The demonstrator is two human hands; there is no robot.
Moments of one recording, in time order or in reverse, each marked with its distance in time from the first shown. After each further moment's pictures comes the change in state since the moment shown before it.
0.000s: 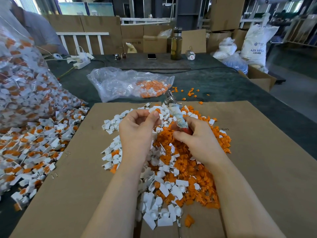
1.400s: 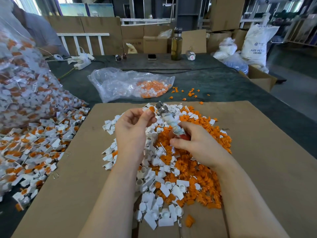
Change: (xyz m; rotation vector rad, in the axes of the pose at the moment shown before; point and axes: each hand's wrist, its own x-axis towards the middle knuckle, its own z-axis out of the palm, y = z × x) left_hand 0.011 -0.009 -0.011 -0.150 -0.053 0.049; right_hand -0.004 -0.007 -0.009 -0.056 -0.243 -0.001
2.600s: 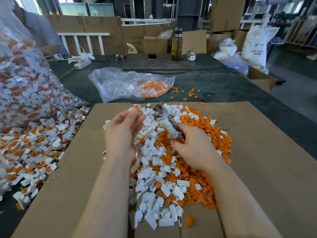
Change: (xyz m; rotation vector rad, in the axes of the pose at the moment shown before) left_hand 0.007 0.011 -0.018 -0.216 0.133 -0.322; right_hand 0.006 0.007 0.018 -0.291 0.158 -0.071
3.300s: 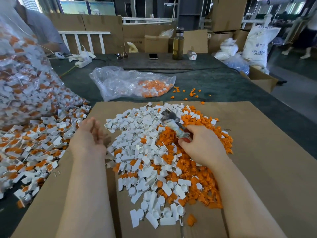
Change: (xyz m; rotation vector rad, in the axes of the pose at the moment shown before) left_hand 0.026 0.031 -0.049 -0.166 0.526 -0.102; right_hand 0.007 0.022 -0.001 -0.264 0.012 0.185
